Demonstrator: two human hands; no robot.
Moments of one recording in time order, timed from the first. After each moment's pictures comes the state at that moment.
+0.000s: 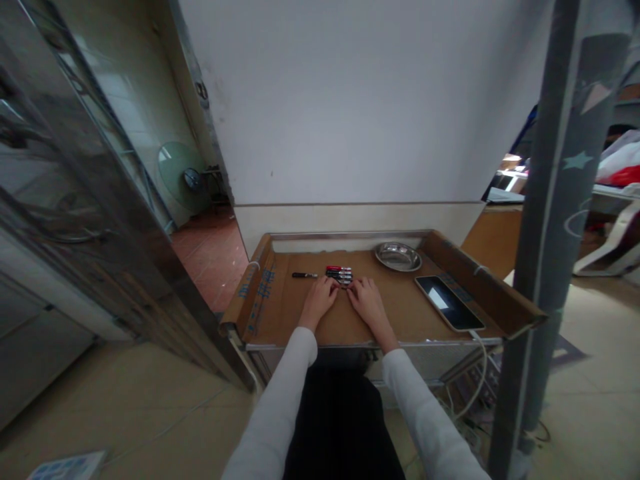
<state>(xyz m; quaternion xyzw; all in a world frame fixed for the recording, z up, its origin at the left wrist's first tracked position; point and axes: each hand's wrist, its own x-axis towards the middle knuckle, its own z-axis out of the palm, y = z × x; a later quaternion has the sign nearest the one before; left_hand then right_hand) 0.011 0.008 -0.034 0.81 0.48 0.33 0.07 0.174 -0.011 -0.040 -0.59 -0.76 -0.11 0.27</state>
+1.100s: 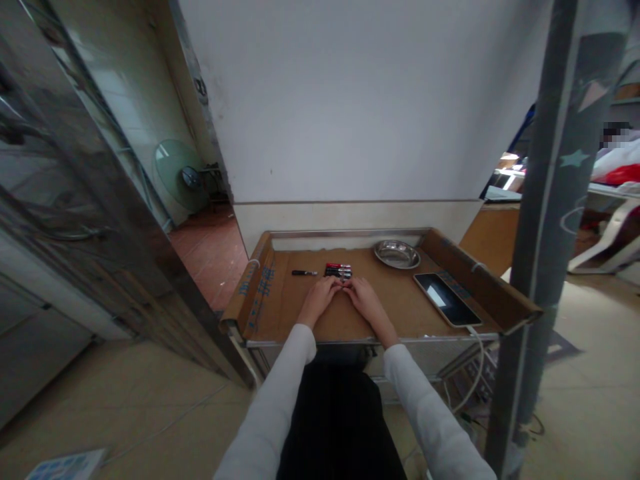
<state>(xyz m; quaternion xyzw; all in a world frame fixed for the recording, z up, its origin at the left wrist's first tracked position) 0.010 0.002 -0.025 0.81 0.43 0.35 0.18 0.175 -0.006 -0.039 -0.50 -0.80 0.00 0.32</state>
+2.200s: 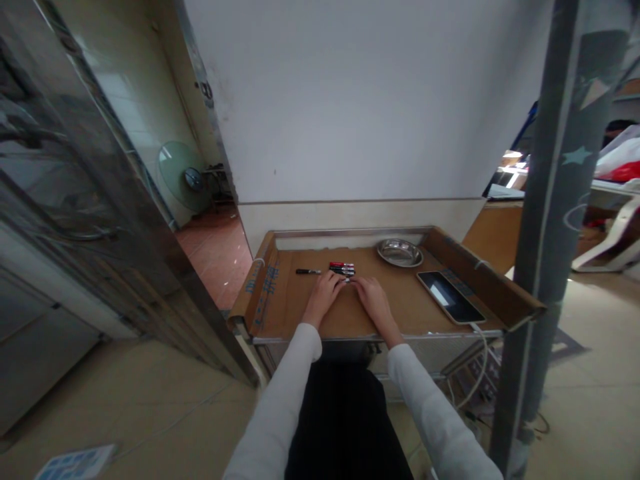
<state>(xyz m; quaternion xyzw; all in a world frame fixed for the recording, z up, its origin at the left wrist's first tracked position) 0.009 -0.001 -0.027 0.82 0.43 0.36 0.07 0.176 -0.019 -0.033 -0.55 -0.76 -0.04 0.34</state>
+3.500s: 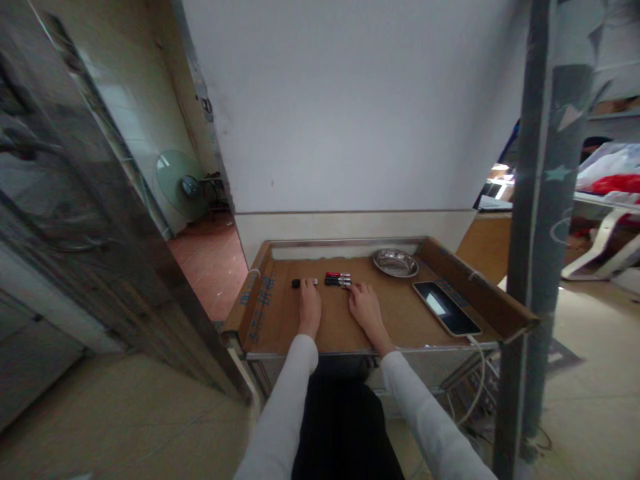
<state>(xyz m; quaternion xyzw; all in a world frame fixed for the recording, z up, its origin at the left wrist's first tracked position) 0.005 0.019 -0.047 0.64 0.61 0.46 0.08 0.163 -0.012 -0.037 -0.63 -0.73 -0.12 0.25</state>
